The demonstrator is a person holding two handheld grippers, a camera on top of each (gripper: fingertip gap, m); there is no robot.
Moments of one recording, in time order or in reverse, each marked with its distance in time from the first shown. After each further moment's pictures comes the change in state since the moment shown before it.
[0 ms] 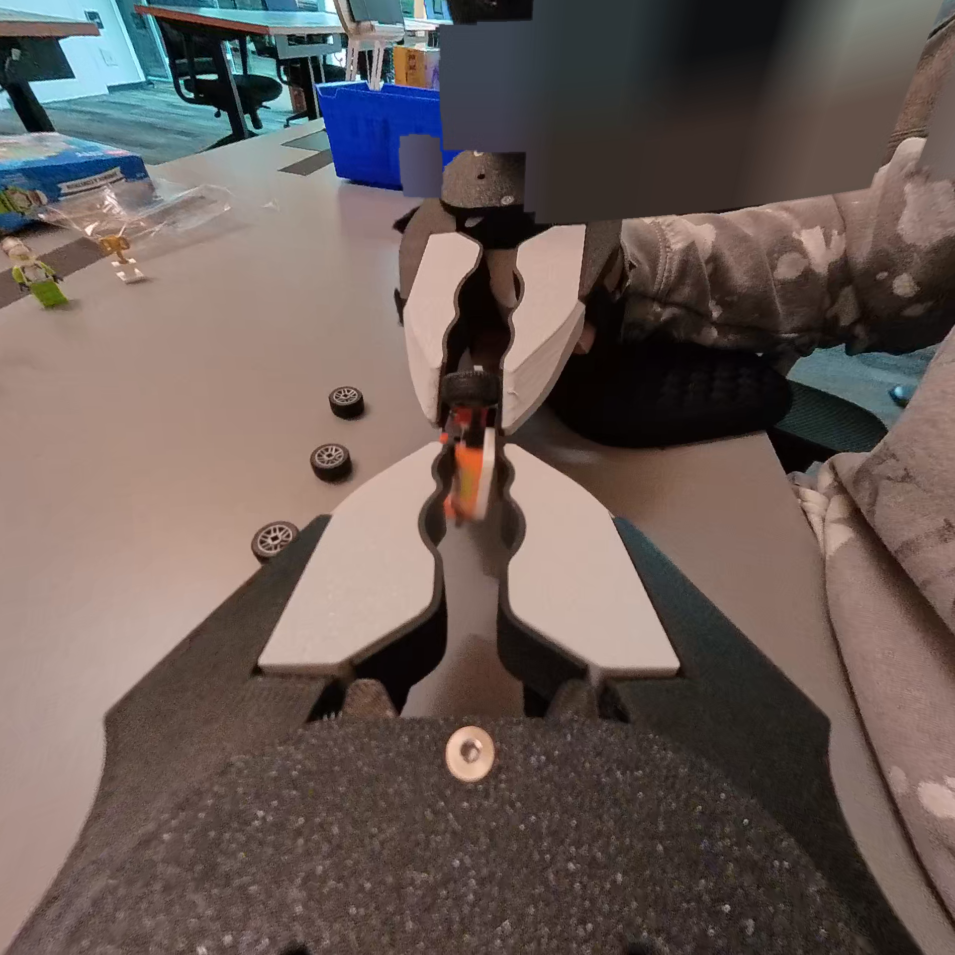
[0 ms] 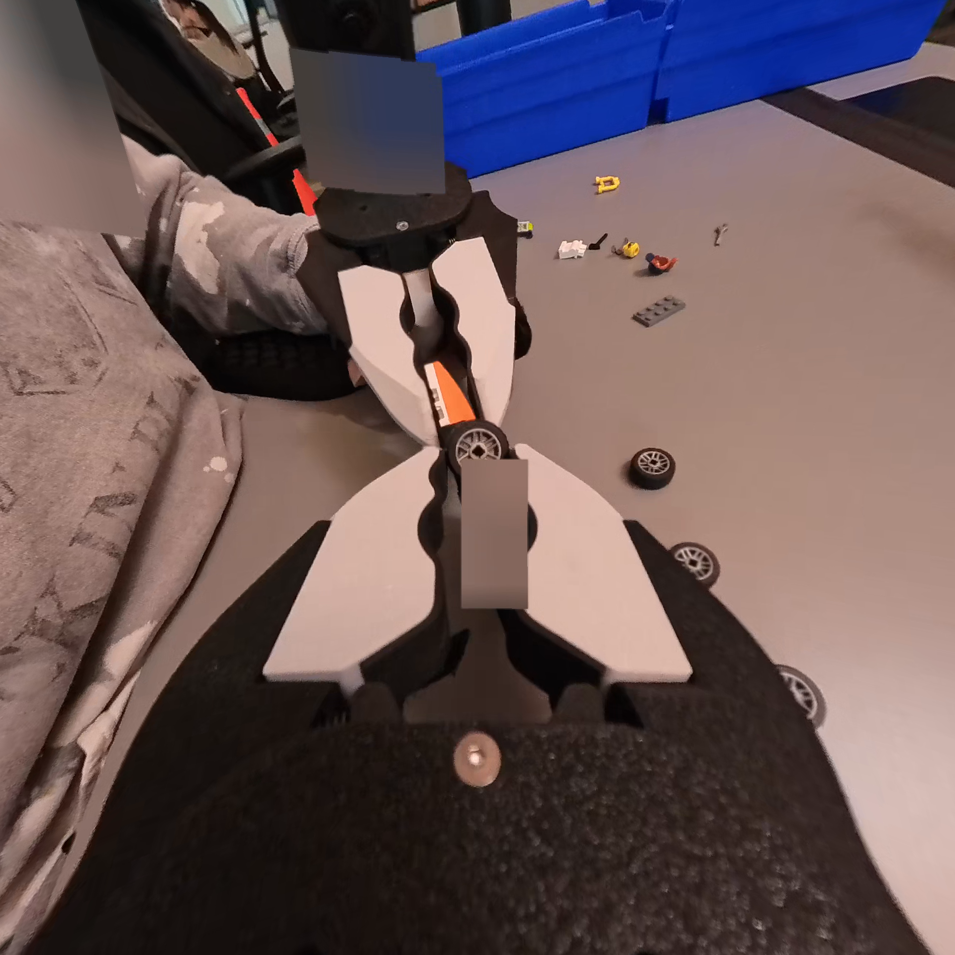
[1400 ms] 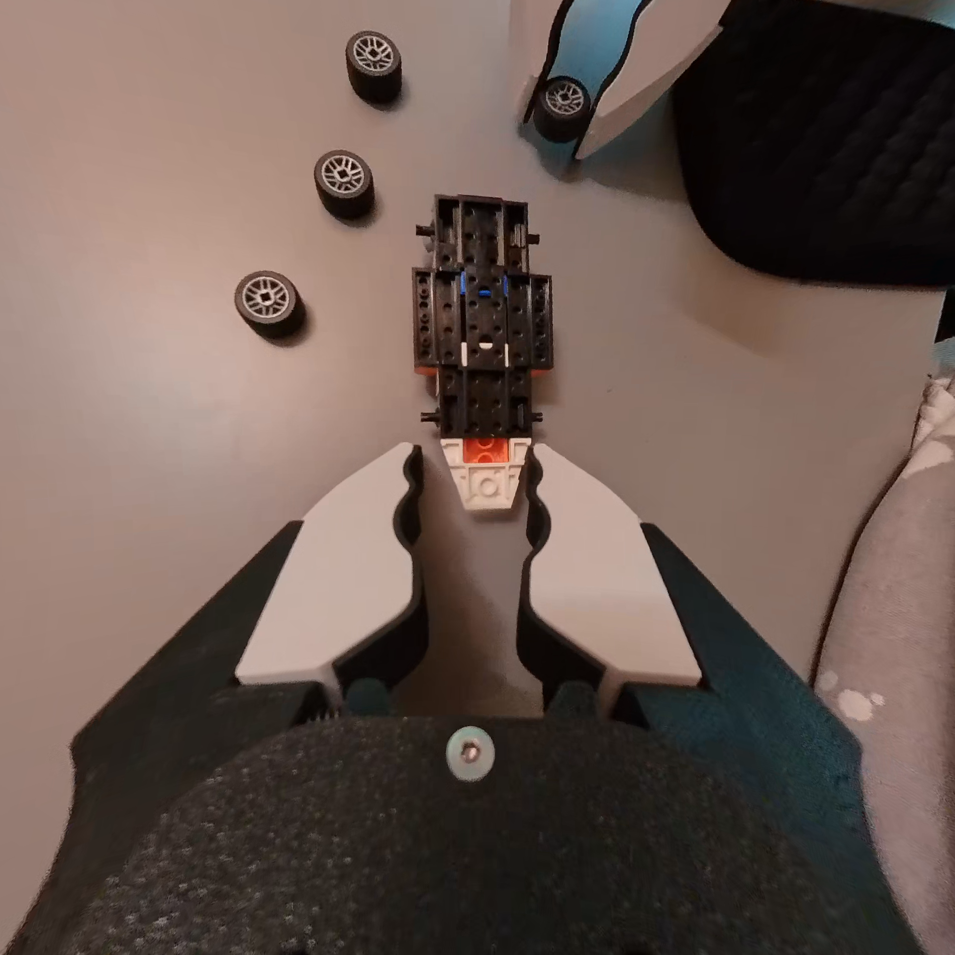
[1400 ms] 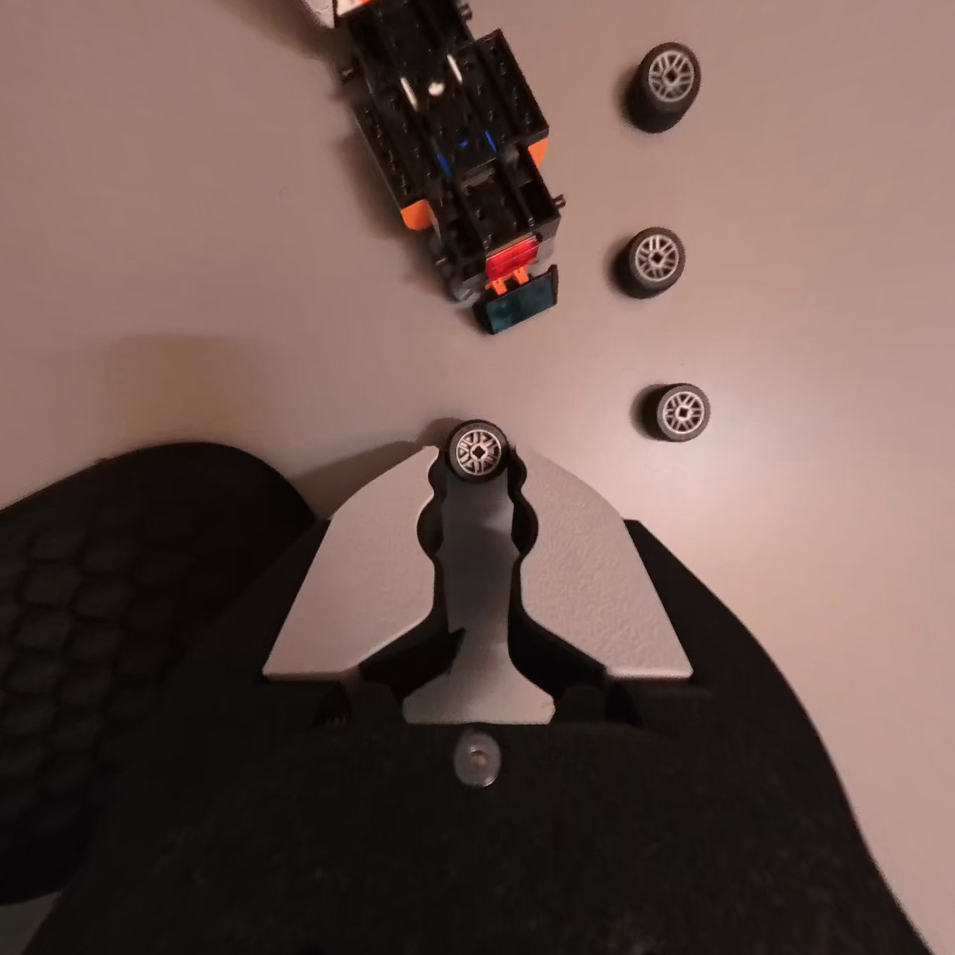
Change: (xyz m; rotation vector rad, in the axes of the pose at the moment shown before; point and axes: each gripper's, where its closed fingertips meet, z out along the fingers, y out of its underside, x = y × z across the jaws) left arm -0.011 0.071 -0.018 -0.578 -0.147 -0.198; right arm 0.041 0.095 -0.065 -0.764 0.122 -0.235
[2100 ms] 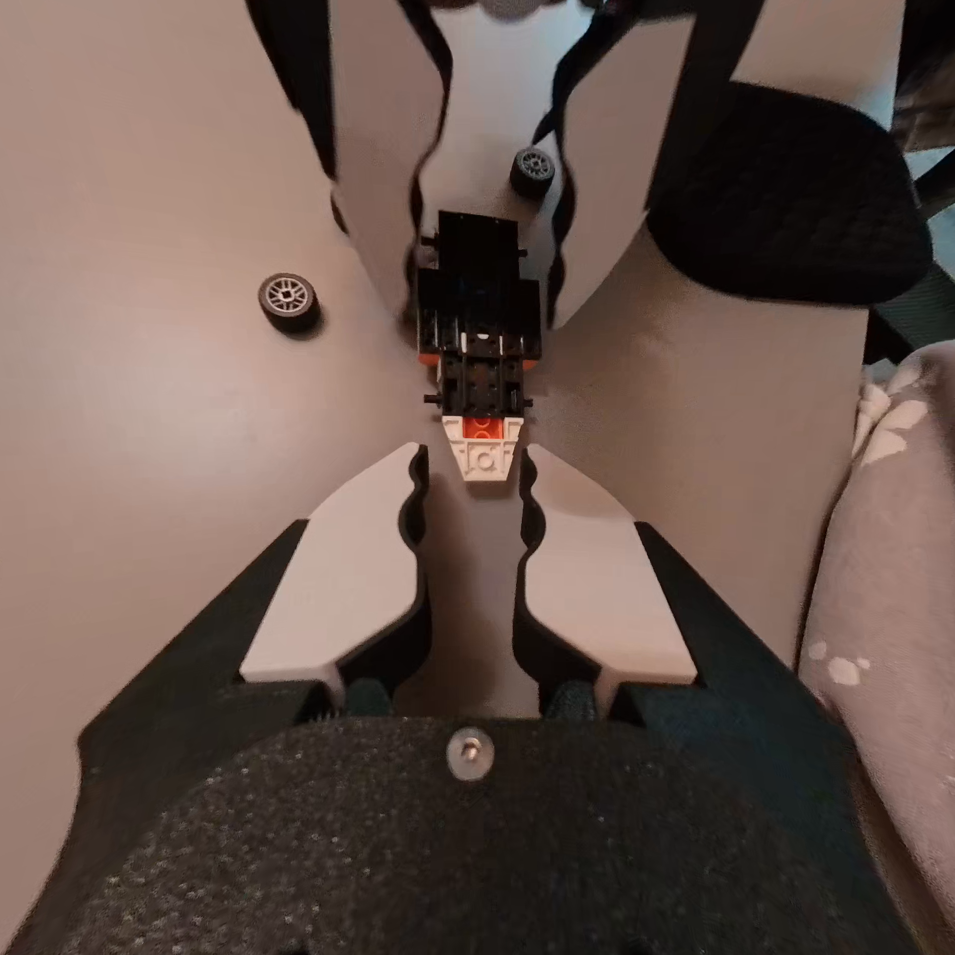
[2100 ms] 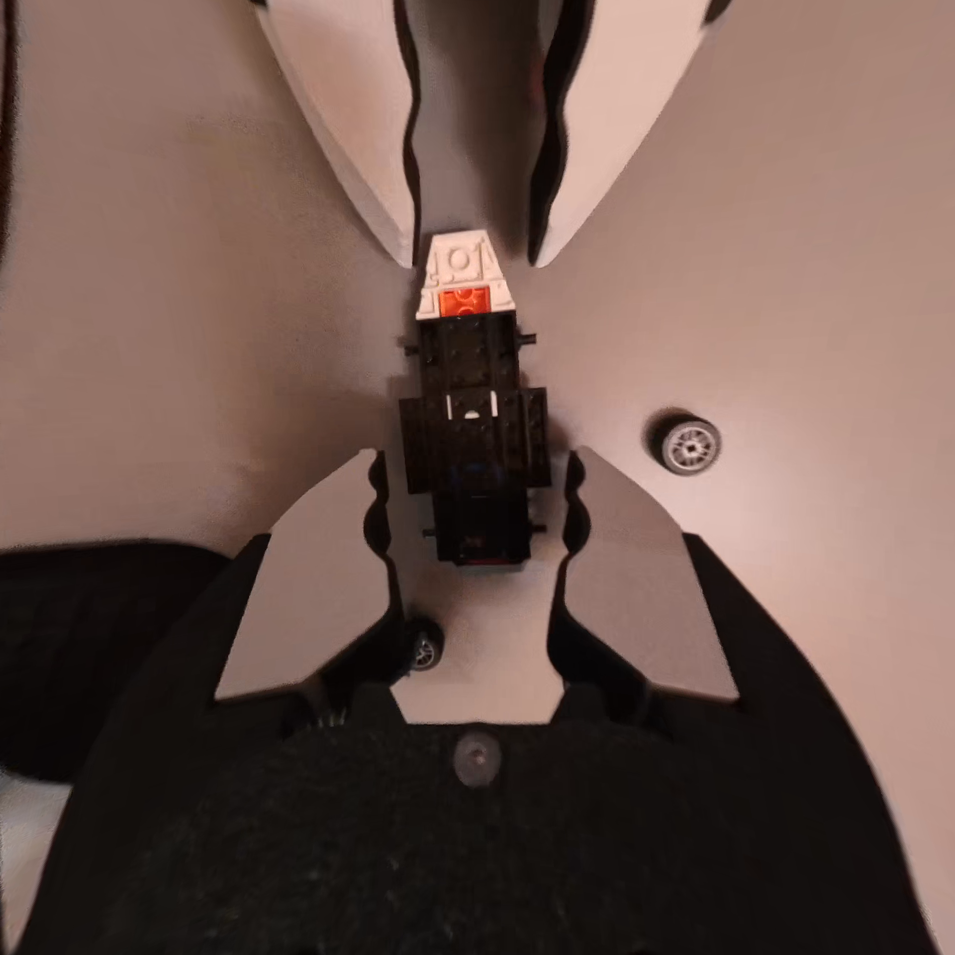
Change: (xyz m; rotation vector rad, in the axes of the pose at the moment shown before) left arm -0.001 0.001 -0.017 0.107 0.053 -0.014; right arm -0.008 -0.082 0.037 -0.197 -0.278 -0.277
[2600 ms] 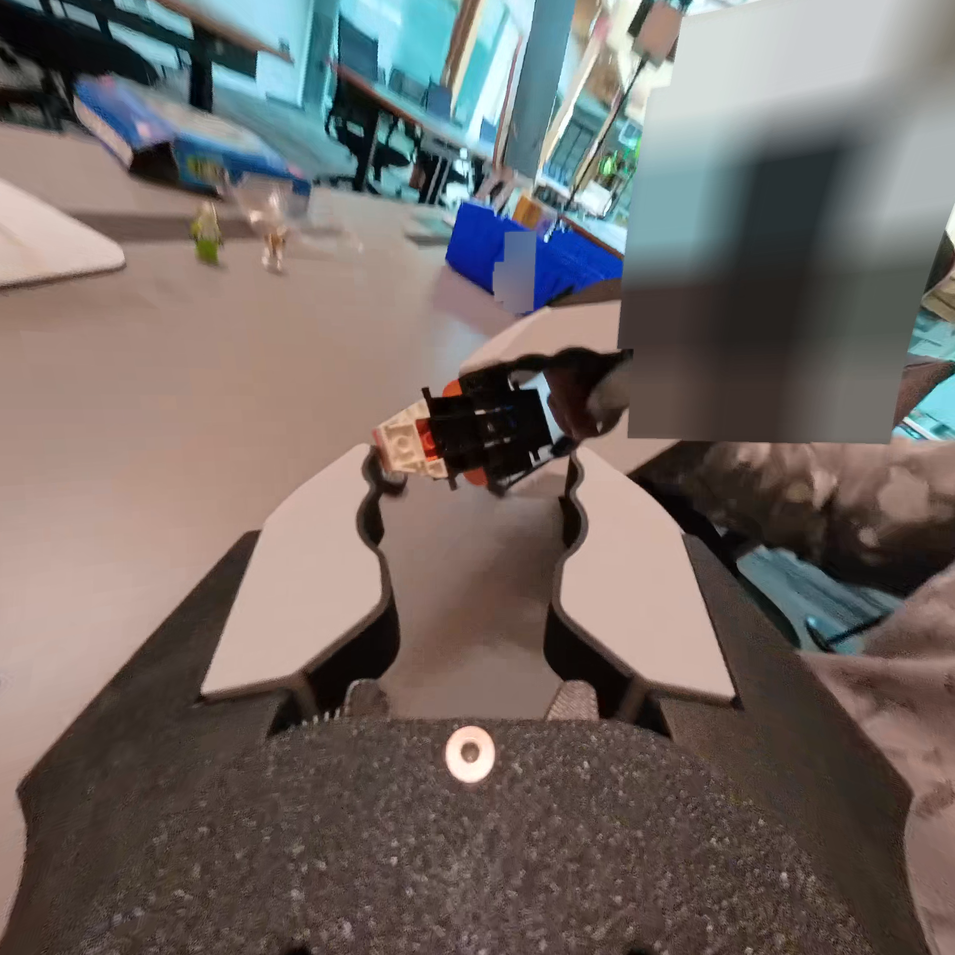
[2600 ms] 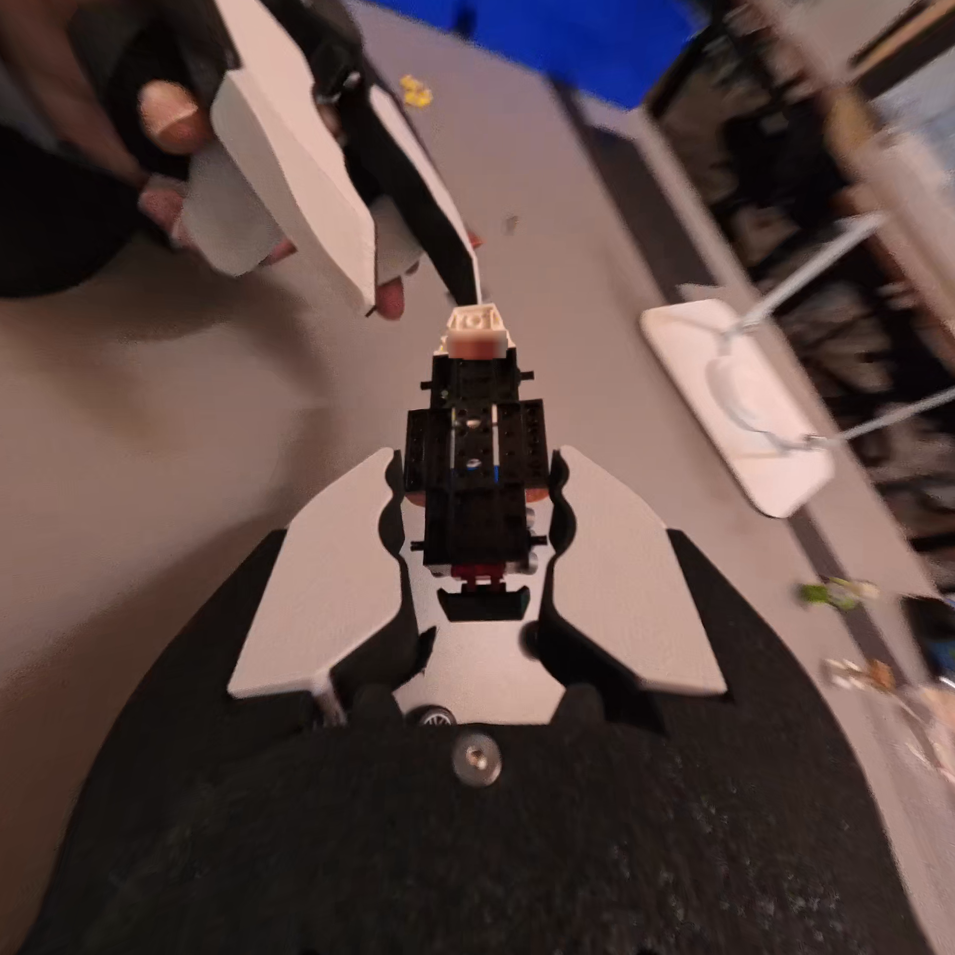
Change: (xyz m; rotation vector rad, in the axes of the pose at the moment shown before) left arm -0.013 -0.088 -0.048 0.640 0.085 -0.218; right arm 0.021 -0.021 -0.086 0.574 0.894 0.272
